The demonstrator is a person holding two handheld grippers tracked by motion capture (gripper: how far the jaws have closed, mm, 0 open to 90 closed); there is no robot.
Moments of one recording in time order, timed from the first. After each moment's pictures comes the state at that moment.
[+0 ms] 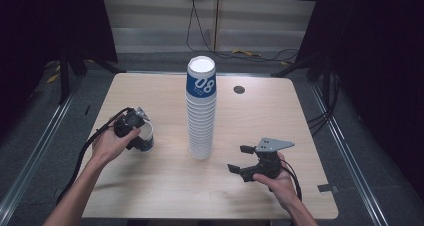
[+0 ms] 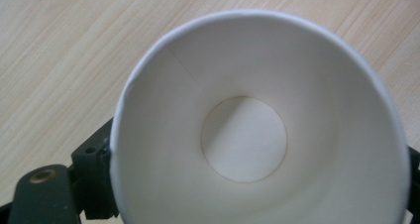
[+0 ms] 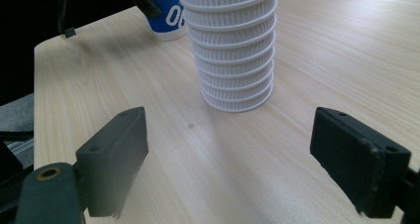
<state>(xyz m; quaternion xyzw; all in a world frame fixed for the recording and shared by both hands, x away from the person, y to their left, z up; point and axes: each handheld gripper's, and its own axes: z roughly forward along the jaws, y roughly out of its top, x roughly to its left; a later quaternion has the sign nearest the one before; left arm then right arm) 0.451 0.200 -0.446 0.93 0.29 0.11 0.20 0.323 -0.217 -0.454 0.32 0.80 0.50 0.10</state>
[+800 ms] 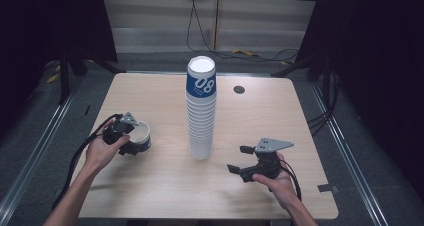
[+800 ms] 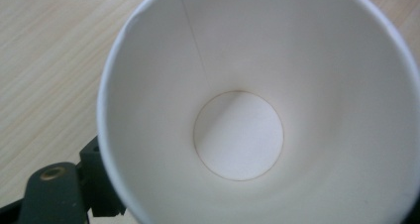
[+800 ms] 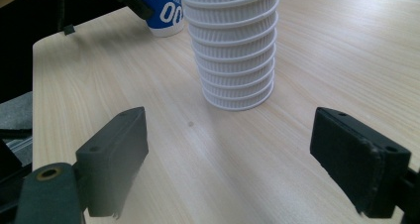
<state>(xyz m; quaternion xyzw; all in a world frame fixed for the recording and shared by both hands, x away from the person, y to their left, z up) 0.437 0.233 -0.462 0.90 0.31 0.11 0.28 0.323 -0.216 -0.455 0.32 0.80 0.50 0.10</state>
